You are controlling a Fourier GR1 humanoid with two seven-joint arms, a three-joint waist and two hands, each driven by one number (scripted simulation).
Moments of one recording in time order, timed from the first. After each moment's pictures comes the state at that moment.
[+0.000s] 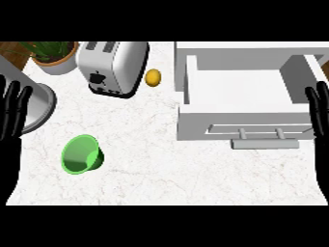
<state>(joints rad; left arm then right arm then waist) 0.00 0.11 0.02 -2.10 0.02 -0.02 -0.05 0.00 -0.06 0.00 -2.10 0.01 -0.03 0.00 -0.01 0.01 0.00</state>
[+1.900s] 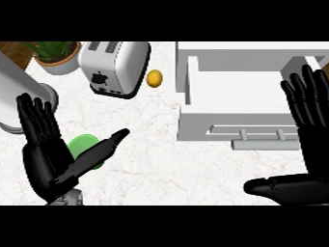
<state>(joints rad) -0.03 0.00 -0.24 -1.85 -0.17 0.82 -0.01 -0.09 -0.07 -0.01 -2.04 -0.11 0.08 0.11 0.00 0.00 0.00</state>
